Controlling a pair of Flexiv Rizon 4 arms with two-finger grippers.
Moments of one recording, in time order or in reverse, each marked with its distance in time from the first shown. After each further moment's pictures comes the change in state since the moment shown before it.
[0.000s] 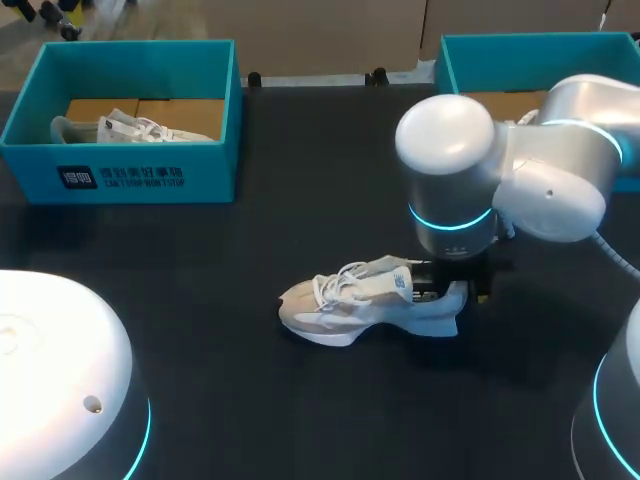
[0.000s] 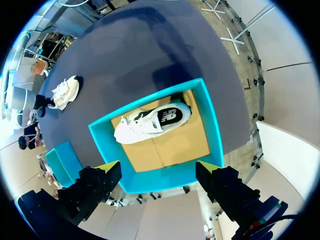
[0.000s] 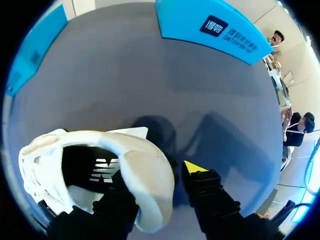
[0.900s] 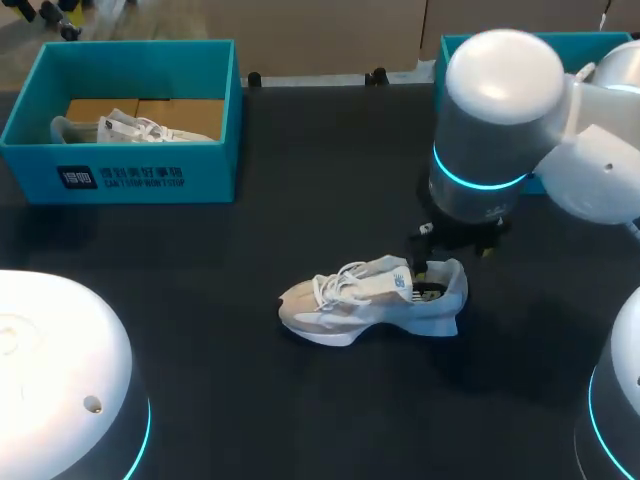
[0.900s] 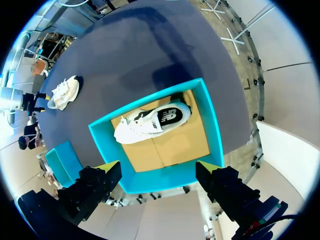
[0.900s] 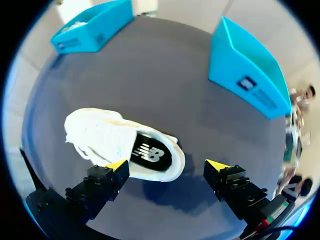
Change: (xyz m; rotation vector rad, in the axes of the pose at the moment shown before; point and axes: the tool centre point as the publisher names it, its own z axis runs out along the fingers) left arm 0.000 0.000 0.000 0.000 0.000 0.000; right arm 0.012 0.014 -0.094 -0.131 0.184 -0.446
